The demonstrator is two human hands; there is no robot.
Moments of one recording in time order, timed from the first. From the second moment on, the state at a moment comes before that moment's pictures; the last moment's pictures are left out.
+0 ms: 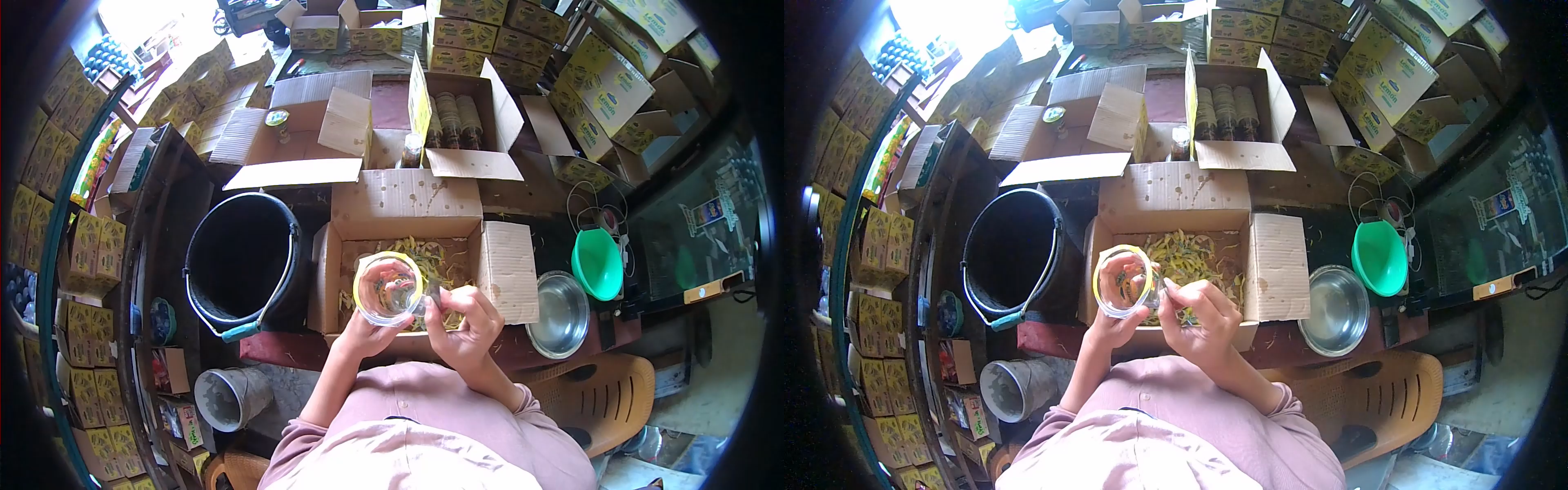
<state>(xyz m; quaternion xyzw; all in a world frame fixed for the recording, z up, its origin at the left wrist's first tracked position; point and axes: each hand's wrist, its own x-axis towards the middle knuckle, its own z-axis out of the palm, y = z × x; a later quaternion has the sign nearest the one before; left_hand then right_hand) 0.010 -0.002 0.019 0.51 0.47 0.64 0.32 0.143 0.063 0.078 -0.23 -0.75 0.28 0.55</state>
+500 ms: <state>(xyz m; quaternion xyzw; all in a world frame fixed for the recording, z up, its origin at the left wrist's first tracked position) 0.011 -0.005 0.027 0.58 0.50 0.59 0.25 0.139 0.073 0.079 -0.21 -0.76 0.25 0.56</state>
